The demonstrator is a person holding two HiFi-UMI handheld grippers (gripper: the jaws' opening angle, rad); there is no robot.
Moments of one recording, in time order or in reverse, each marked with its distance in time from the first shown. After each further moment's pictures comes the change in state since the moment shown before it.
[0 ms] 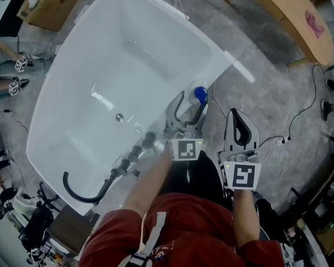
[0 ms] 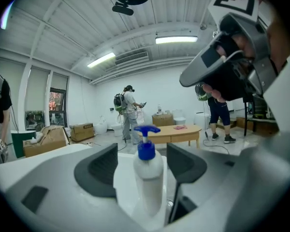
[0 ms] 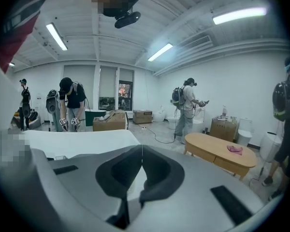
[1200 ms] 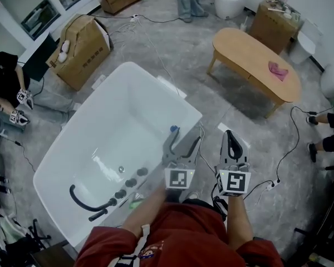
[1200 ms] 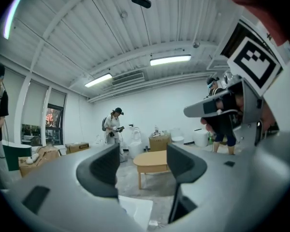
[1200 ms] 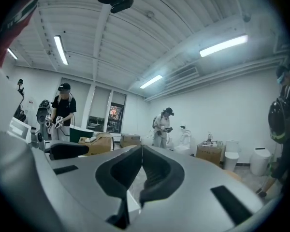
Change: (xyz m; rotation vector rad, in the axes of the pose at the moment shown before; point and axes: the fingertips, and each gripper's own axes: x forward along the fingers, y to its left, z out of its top) left arm -0.058 -0.049 0.207 -0.001 -0.232 -0.011; right arm -0.118 -0.093 0.116 -0.027 -0.303 -0.149
